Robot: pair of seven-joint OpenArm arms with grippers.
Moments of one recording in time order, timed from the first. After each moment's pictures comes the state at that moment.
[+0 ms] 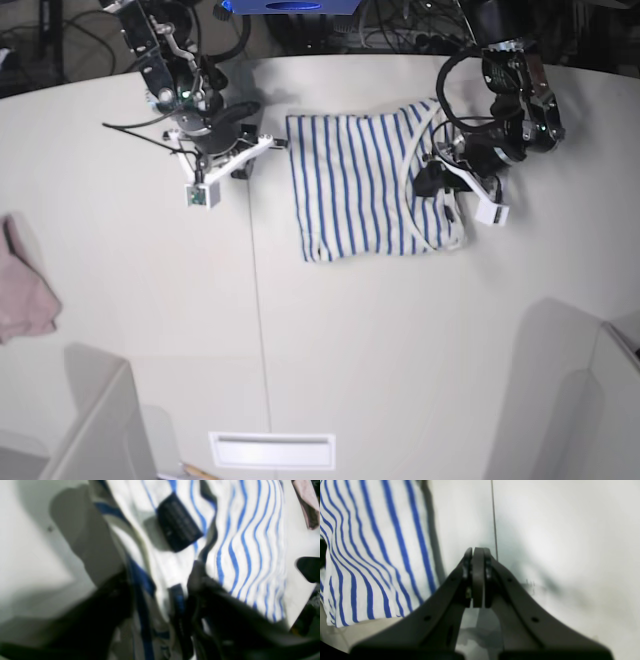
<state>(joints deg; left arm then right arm) 8.9 -5.1 -24.4 83.4 -36.1 -34.0 57.3 -17.1 13.7 -22.2 109.6 23.5 -26.1 -44.4</state>
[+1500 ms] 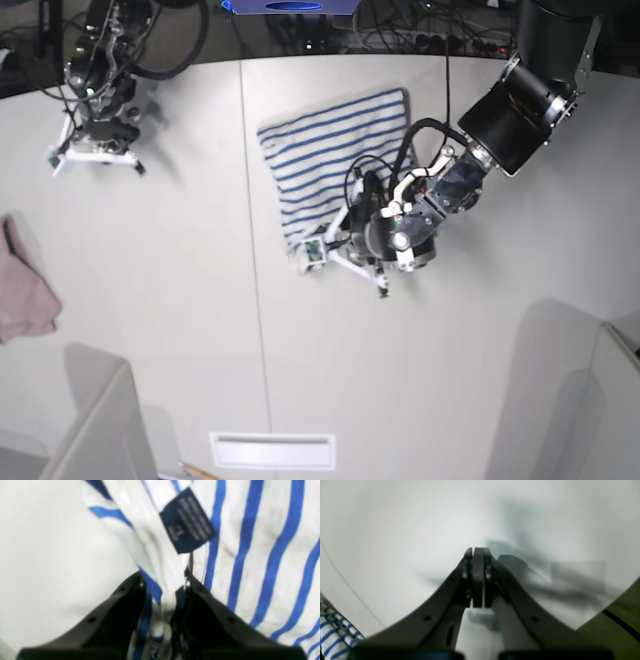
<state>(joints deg) -24.1 -18.3 46.3 82.8 -12.9 -32.7 60.4 -22.7 1.2 20.2 109.6 24.2 -26.0 -44.8</state>
